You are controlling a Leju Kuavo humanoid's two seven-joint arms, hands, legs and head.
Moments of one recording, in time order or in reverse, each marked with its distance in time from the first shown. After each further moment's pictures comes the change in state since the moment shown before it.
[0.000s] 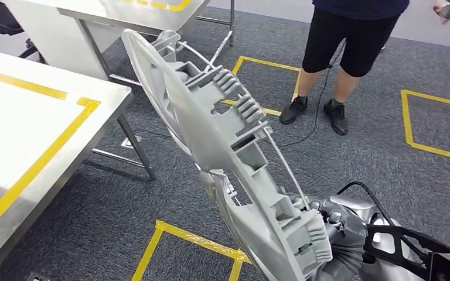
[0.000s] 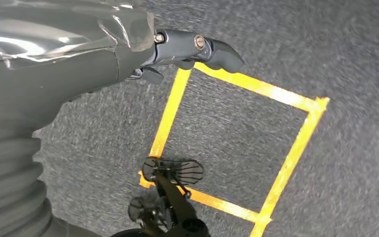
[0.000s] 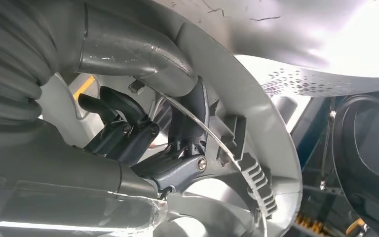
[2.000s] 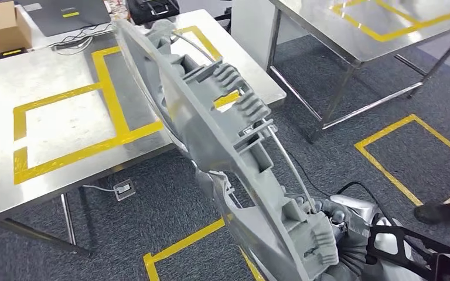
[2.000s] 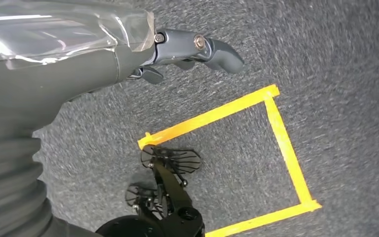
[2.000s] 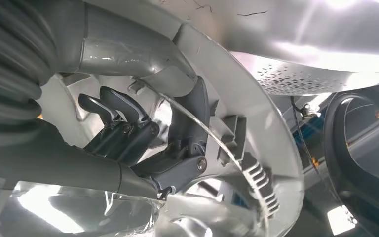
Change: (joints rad) left arm 0.020 -0.016 0.001 -0.043 0.159 -0.046 0.134; right arm -0.008 0.025 -0.004 -0.009 -0.034 0.017 0.041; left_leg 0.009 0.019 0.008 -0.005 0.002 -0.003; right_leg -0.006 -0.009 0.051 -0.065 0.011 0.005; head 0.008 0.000
